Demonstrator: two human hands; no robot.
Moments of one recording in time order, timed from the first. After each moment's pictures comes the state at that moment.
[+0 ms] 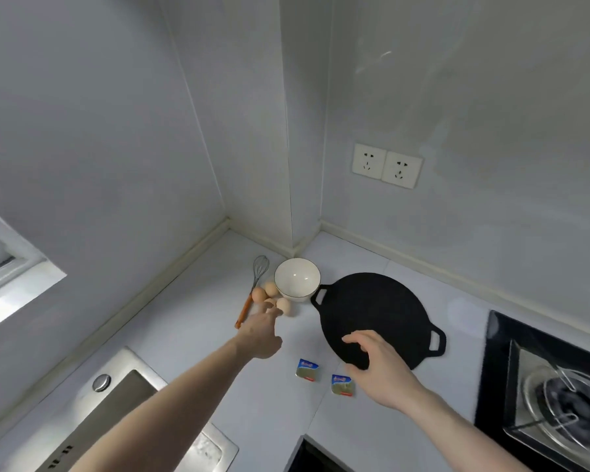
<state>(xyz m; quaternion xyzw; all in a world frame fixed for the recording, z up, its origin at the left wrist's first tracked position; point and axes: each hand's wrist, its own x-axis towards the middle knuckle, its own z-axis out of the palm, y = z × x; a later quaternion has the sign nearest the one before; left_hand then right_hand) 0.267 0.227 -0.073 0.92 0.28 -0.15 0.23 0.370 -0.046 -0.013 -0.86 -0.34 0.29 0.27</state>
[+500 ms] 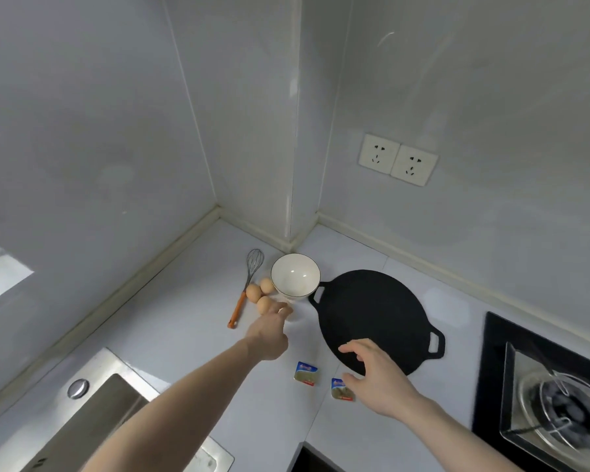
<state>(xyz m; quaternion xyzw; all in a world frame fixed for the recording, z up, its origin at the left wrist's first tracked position) 0.297 0.239 -0.119 0.91 0.24 -0.17 0.29 0.372 -0.018 -0.037 -0.87 -0.32 0.31 0.20</state>
